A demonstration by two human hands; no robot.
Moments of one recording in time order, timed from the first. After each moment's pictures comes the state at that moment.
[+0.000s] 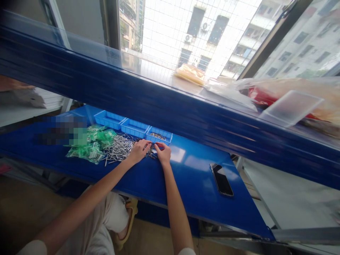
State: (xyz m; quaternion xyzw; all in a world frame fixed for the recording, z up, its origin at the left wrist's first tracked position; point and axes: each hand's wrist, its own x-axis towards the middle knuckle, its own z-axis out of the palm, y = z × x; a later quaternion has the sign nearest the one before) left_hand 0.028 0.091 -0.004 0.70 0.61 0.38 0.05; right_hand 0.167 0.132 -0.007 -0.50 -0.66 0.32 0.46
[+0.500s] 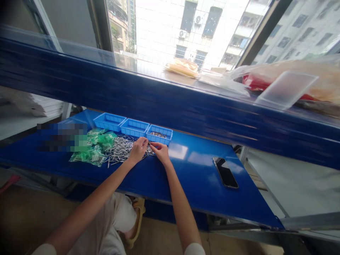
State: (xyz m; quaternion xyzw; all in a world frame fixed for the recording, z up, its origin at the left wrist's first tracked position) left_hand 0.023 0.092 -0.004 0.67 0.61 0.43 0.02; right_hand 0.156 0.124 -0.006 -0.39 -0.67 0.46 0.44
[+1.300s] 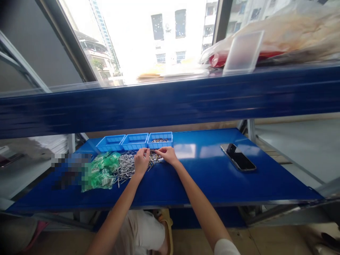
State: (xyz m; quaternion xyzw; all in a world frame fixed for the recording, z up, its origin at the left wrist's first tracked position) left_hand 0.014 0.092 0.001 0.63 0.66 0.41 -0.01; right_hand 0.157 0.132 -0.007 -0.42 -0.64 0.46 0.45
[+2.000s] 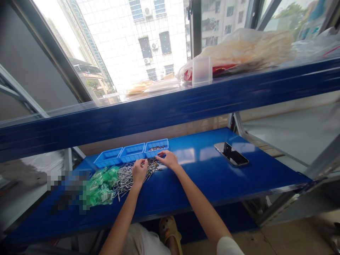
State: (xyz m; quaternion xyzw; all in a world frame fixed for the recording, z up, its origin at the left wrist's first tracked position) left_hand 0.003 0.096 -0.004 0.63 0.65 0.42 -0.03; right_hand 0.166 0.138 -0.007 -0.51 -0.67 0.32 0.44
